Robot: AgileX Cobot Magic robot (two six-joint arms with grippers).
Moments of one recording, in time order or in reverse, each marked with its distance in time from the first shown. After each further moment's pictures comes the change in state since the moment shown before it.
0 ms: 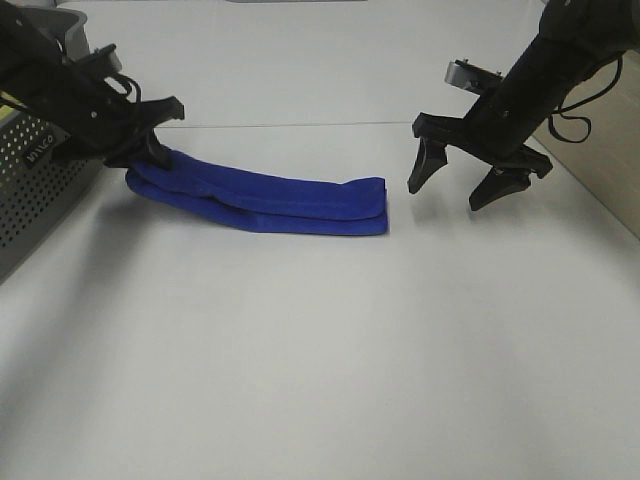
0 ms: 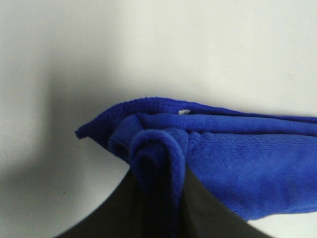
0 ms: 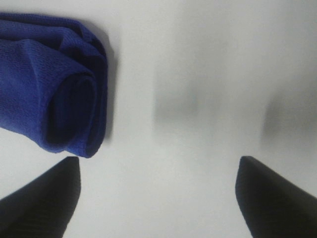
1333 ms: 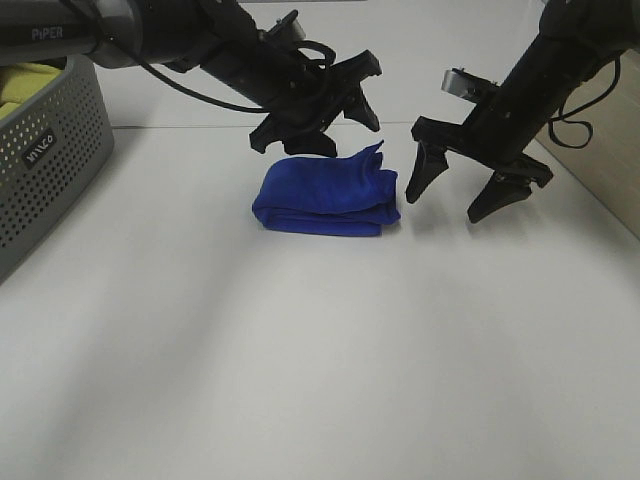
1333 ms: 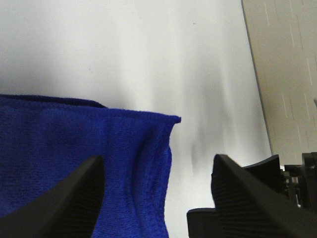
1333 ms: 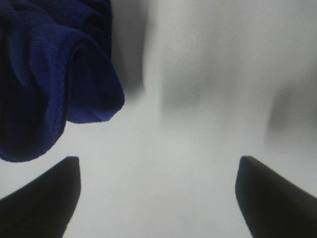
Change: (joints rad) left arm -0.373 0.183 -0.391 -0.127 0.018 -0.273; right arm 0.000 -0.007 0.000 0.027 0.110 0.000
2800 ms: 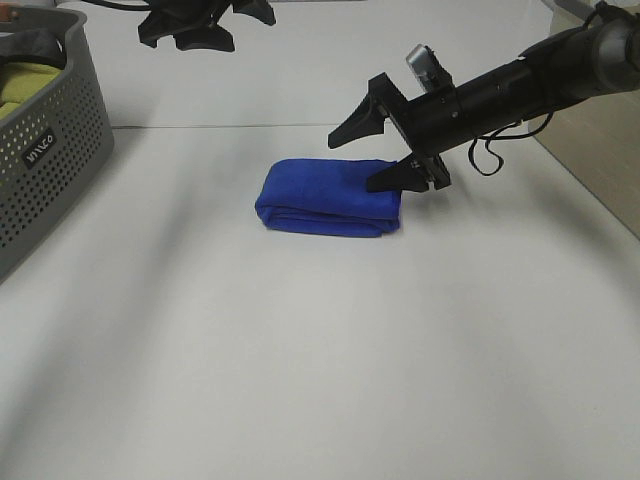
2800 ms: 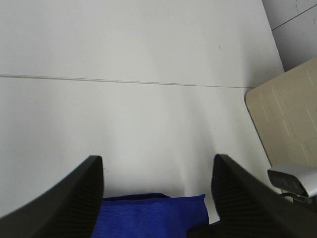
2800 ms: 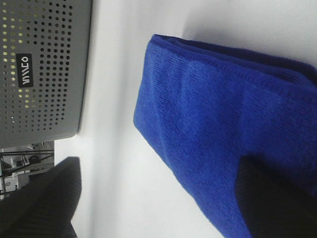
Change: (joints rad) left arm 0.213 -0.118 -0.086 0.090 0.054 0.102; right arm 0.010 0.123 0.000 0.705 -0.063 -0.445
